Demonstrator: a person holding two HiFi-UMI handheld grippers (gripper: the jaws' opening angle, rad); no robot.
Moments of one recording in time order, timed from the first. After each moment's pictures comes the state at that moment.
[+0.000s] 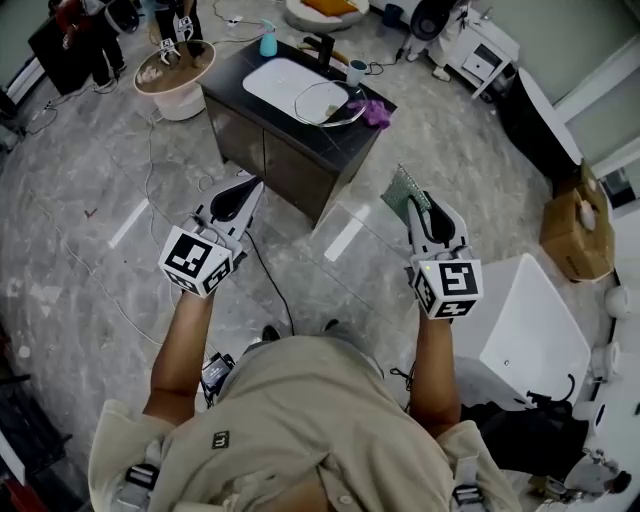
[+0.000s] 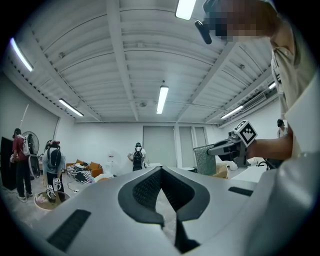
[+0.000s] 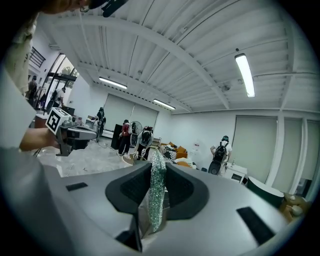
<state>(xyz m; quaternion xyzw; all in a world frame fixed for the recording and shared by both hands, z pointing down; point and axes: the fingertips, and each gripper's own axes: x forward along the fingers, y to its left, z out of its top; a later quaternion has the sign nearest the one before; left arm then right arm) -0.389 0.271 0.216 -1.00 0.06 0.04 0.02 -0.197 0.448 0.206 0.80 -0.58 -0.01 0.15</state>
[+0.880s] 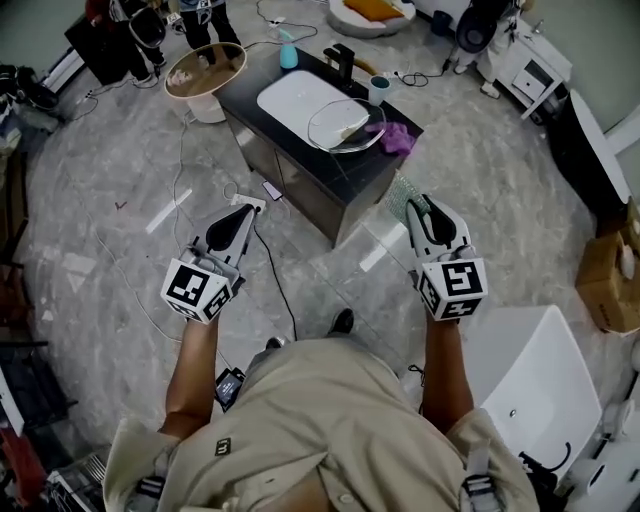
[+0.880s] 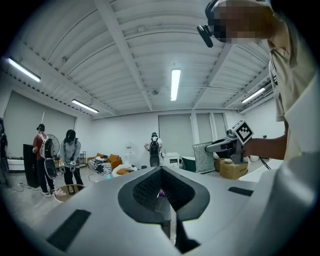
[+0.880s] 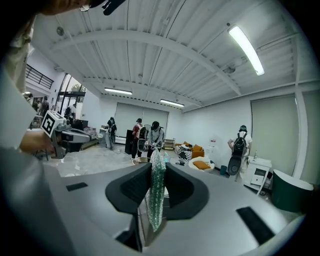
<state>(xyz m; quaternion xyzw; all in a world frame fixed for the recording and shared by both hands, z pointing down) -0.272 0.248 0.234 -0.98 0.18 -0.02 0.02 -0.024 0.377 0.235 0.74 -0.66 0.02 0.12</state>
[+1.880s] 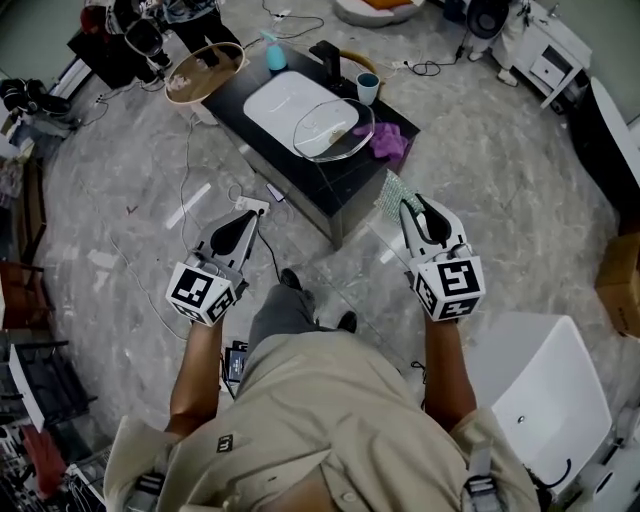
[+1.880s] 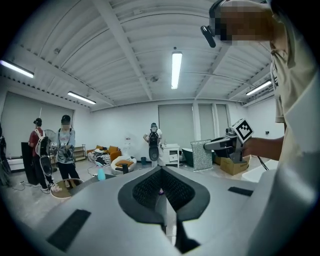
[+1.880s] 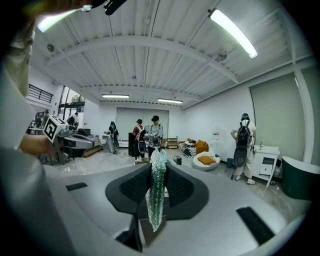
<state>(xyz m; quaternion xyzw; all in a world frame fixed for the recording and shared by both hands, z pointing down) -0.141 0.242 0.258 -0.98 0.18 -0.08 0.01 0.098 0.356 0.268 0.72 -0.69 0.06 0.08</state>
